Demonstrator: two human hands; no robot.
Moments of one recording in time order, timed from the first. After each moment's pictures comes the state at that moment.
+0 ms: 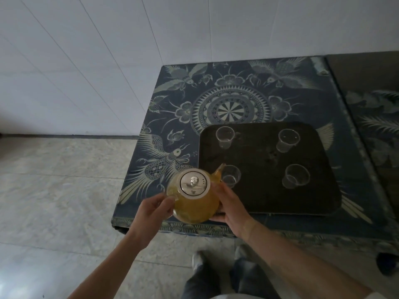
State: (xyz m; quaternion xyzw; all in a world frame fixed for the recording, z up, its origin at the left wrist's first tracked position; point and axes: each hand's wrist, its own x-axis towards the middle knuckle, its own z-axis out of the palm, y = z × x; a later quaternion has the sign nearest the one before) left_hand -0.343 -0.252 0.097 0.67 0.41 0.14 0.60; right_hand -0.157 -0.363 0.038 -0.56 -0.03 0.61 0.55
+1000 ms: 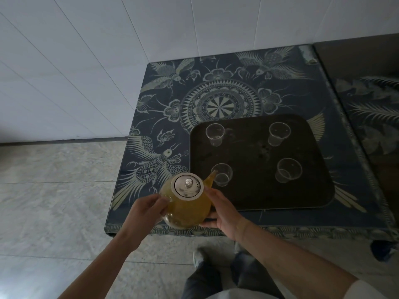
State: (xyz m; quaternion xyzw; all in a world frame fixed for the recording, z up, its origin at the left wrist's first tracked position) left_hand -0.321 -0.243 0.108 0.67 0.47 0.06 0.57; right_hand -0.156 -0.364 0.015 -0.53 0.03 0.66 0.53
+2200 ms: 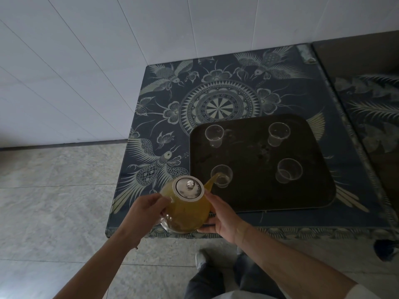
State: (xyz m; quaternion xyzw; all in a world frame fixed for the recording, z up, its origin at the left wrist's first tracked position) left_hand -0.312 -0.236 0.121 0.69 0.48 0.02 0.54; right_hand -0.160 -0.365 0.012 -0.50 0.06 0.68 0.54
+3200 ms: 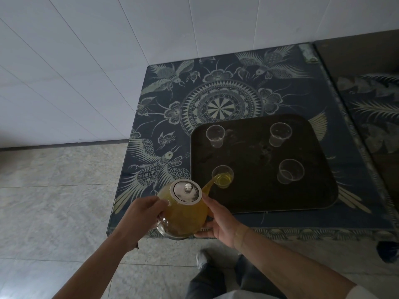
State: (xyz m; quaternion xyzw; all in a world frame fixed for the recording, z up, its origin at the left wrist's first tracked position) left_hand -0.317 -0.234 0.126 0.67 0.50 0.00 0.54; right_hand -0.167 -0.364 0.012 -0.48 0.06 0.70 0.52
